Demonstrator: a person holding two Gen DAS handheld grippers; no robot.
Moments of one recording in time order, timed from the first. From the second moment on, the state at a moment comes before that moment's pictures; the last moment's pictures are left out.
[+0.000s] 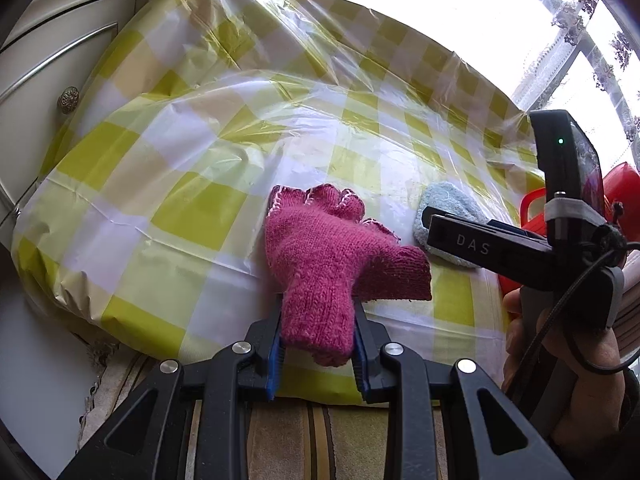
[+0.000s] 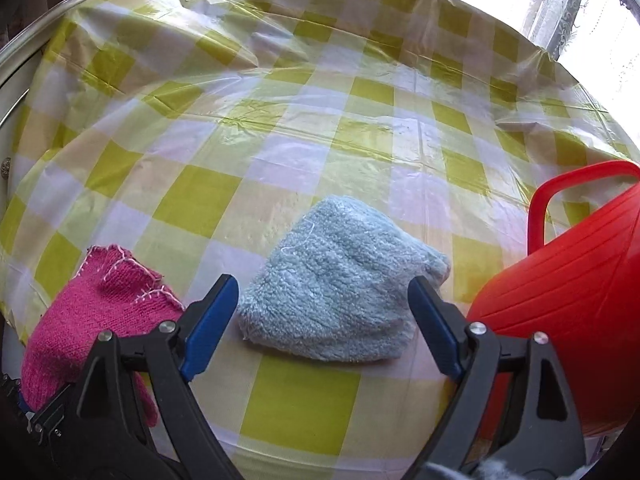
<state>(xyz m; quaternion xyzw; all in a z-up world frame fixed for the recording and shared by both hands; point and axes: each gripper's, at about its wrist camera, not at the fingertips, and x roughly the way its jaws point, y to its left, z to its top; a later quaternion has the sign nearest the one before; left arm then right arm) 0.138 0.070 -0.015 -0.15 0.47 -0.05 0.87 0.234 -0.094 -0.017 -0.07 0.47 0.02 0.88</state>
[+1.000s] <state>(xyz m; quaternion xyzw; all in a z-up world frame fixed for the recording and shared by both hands) 0.130 0.065 0.005 -0.16 0.44 -0.04 0.88 0.132 -0.162 -0.017 0.01 0.53 0.09 0.84</state>
